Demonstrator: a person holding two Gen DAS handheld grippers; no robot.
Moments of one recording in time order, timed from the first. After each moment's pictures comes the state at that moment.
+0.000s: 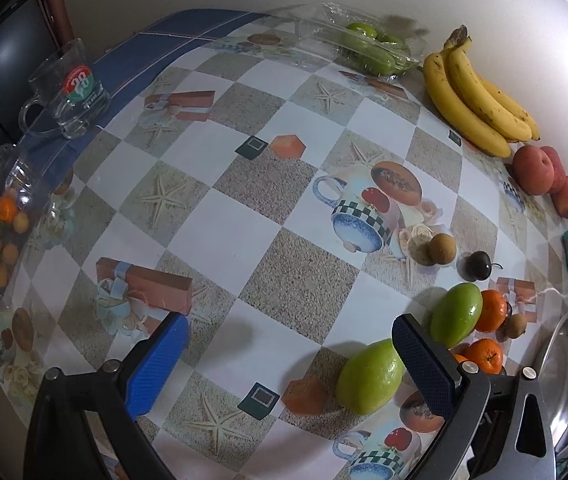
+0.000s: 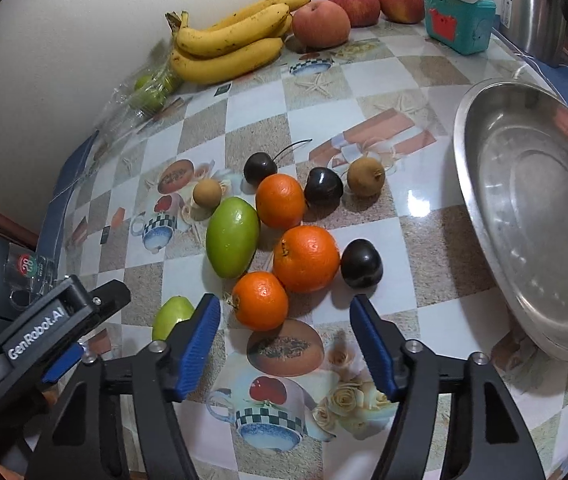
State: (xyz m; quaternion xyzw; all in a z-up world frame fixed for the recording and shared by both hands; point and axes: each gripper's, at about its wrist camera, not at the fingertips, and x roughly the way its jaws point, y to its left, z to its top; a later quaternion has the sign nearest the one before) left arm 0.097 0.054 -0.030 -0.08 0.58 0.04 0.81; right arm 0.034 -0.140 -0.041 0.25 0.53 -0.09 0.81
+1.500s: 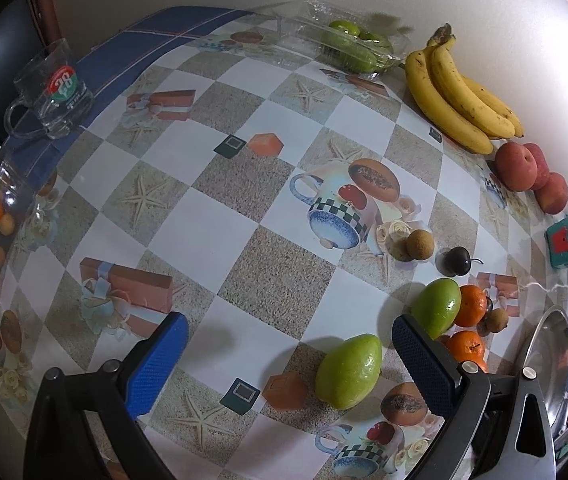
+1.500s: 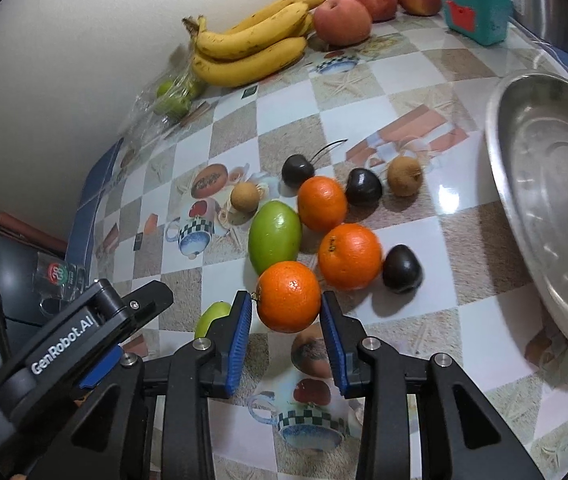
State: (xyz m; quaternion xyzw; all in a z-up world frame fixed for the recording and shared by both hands) left arm 0.096 0.051 -0.026 -0.09 0.59 0.01 0.81; right arm 0.033 -0.138 -0.031 0.30 0.51 -0.06 0.80
